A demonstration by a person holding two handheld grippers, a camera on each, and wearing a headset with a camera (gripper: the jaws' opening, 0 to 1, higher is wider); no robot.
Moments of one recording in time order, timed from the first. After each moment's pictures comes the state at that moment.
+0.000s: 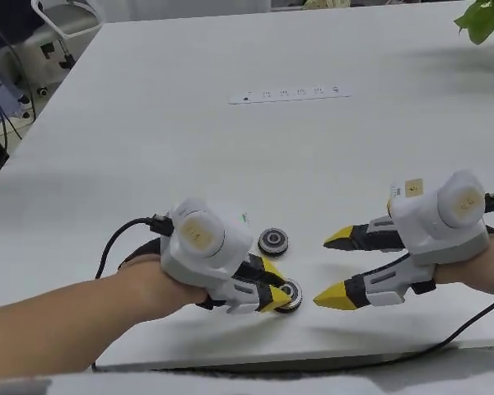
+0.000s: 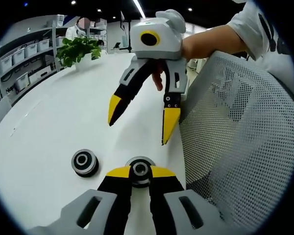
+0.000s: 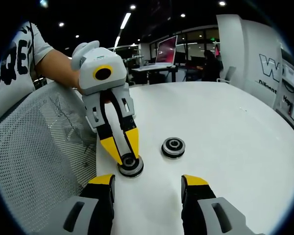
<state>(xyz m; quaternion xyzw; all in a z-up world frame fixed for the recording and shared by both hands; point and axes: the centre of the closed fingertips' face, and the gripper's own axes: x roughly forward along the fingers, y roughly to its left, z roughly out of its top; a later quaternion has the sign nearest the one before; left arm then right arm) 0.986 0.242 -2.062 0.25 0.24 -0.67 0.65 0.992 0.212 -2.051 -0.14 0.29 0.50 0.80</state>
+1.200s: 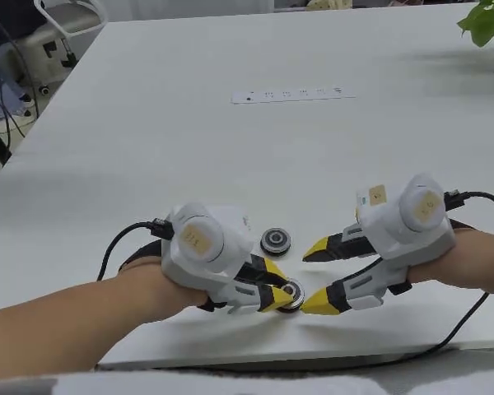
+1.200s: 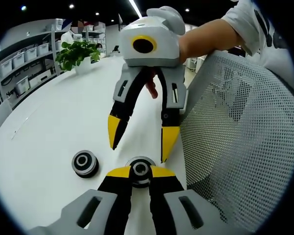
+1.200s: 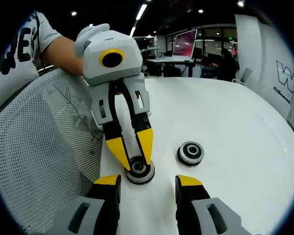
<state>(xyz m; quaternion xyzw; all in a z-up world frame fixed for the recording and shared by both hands) 0.987 0.242 -2.062 0.25 0.23 -0.67 0.66 0.989 0.239 -2.067 -0.18 0.30 0.55 0.76</state>
